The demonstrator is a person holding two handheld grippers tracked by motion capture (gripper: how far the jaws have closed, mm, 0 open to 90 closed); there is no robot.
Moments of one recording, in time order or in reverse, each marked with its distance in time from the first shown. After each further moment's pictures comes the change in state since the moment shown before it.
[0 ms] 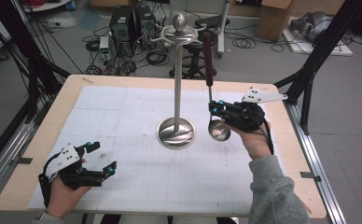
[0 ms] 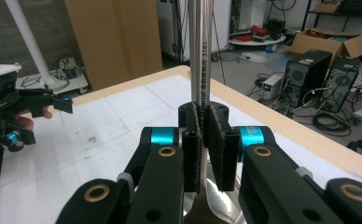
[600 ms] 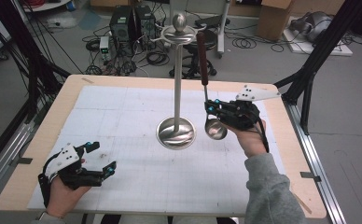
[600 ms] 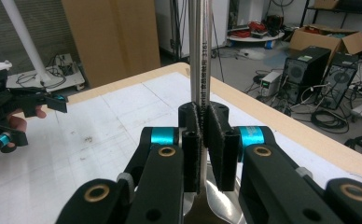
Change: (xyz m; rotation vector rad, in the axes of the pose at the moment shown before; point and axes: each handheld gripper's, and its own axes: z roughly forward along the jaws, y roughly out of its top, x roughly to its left) left arm 0.000 0.000 -0.001 0.000 0.003 -0.001; right arm 0.002 0.002 0.012 0.014 -0.010 -0.005
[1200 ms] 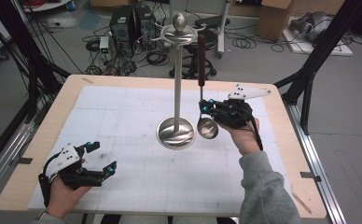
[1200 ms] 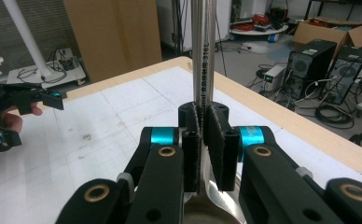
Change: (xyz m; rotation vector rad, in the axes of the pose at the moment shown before) left arm 0.000 0.000 0.000 0.001 0.000 0.009; right arm 0.000 -0.001 0.018 0.024 0.007 0.004
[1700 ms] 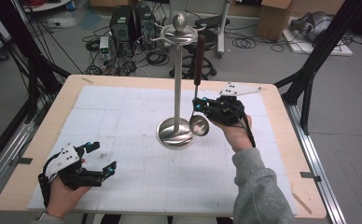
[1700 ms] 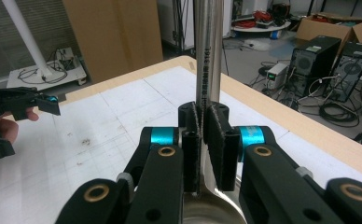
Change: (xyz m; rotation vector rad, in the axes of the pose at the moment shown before) left arm 0.000 0.000 0.000 -0.003 -0.002 -0.005; right arm 0.002 0.004 0.019 0.008 0.003 0.009
